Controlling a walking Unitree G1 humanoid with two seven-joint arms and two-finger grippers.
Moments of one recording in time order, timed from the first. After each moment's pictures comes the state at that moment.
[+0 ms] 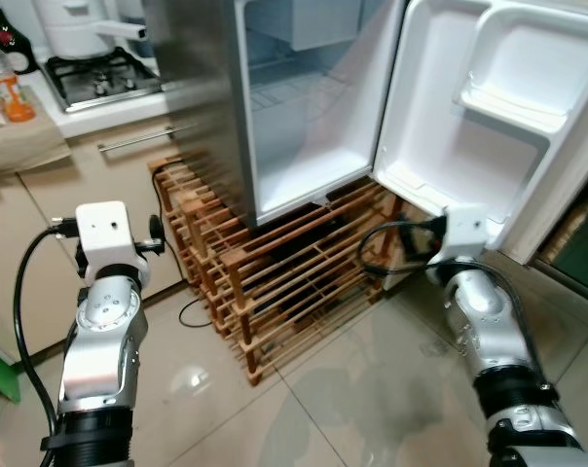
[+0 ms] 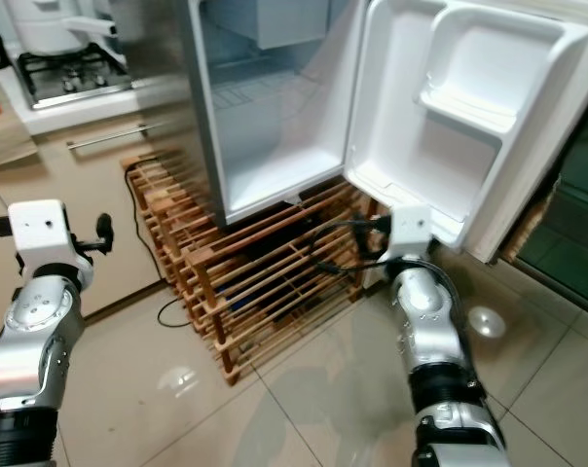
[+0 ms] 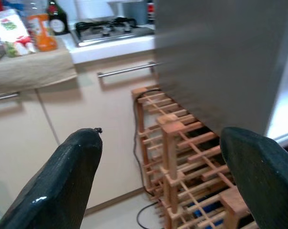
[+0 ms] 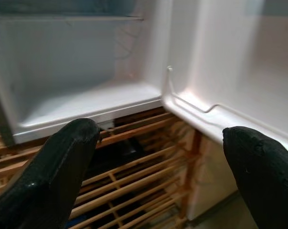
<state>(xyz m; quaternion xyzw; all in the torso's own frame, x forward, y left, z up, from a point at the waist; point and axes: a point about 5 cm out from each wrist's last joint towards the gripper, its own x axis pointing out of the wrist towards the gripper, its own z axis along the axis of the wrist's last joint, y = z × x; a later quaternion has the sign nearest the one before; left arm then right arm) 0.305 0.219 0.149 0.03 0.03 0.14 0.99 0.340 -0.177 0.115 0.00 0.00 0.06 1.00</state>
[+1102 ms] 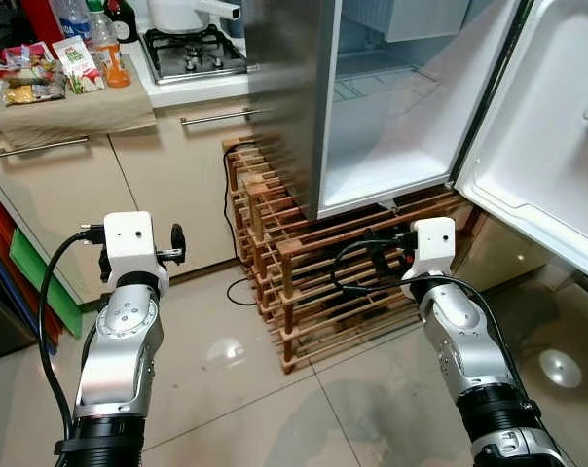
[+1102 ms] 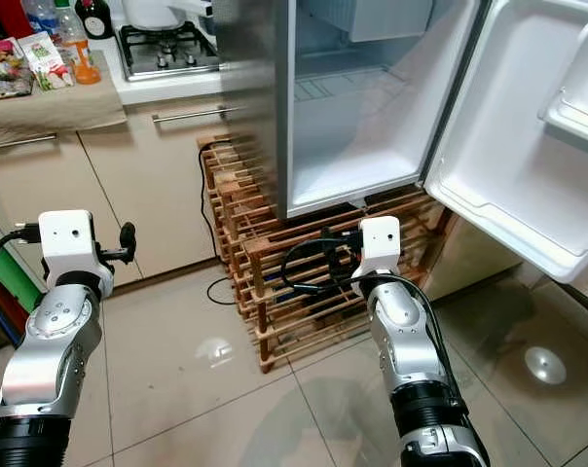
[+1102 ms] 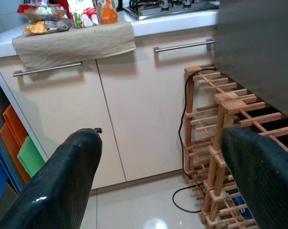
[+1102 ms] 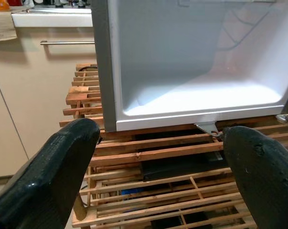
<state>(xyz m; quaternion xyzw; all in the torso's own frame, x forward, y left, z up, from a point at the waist) 0.303 0.207 0.138 0.04 0.04 0.12 0.99 0.333 -0.155 0.106 0.00 0.02 0.09 1.00</state>
